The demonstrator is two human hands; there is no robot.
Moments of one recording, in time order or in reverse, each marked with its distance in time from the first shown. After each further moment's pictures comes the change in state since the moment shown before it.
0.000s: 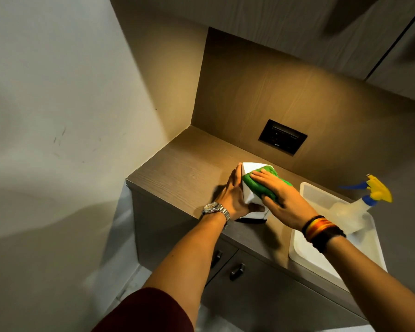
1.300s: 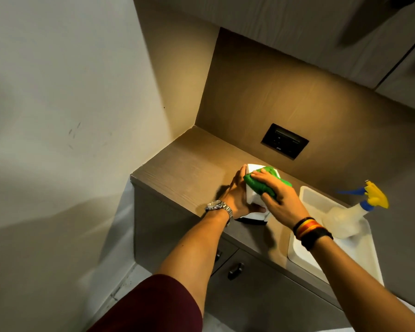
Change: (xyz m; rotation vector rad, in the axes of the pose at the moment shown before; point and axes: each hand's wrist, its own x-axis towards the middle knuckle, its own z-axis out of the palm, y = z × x) left_hand -0.008 0.014 -0.016 -0.034 -0.087 -0.099; right_hand 0.003 -0.019 0.014 0.189 0.150 0.082
